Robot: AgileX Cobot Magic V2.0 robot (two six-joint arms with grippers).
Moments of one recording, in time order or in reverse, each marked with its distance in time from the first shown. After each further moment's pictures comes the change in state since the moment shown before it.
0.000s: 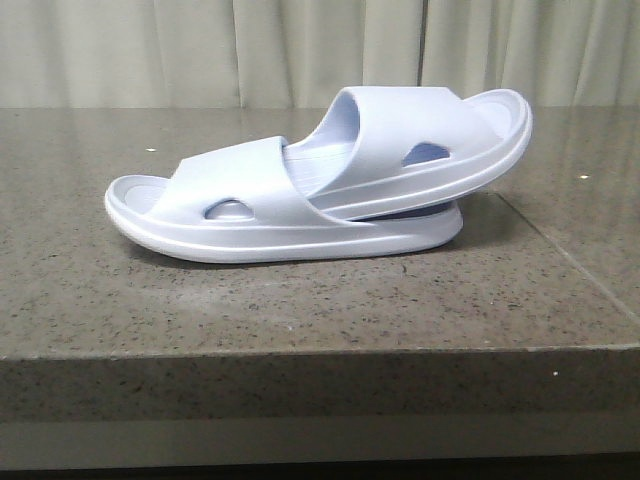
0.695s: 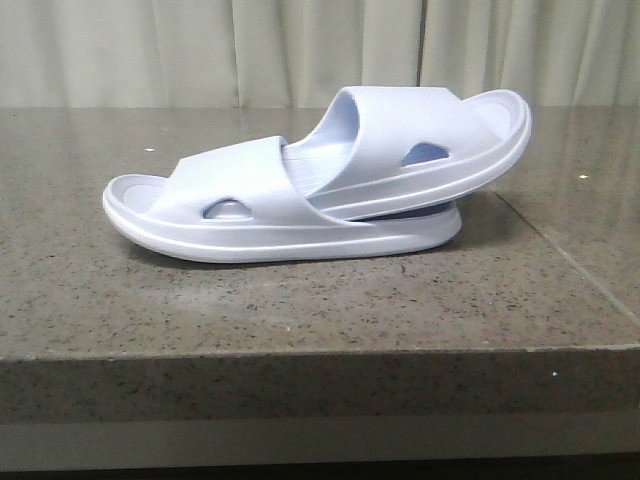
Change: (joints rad) left arm 0.000 -0.124 0.203 -0.072 -0.348 0.090; right arm 0.000 0.000 0.000 0.002 0.000 0.000
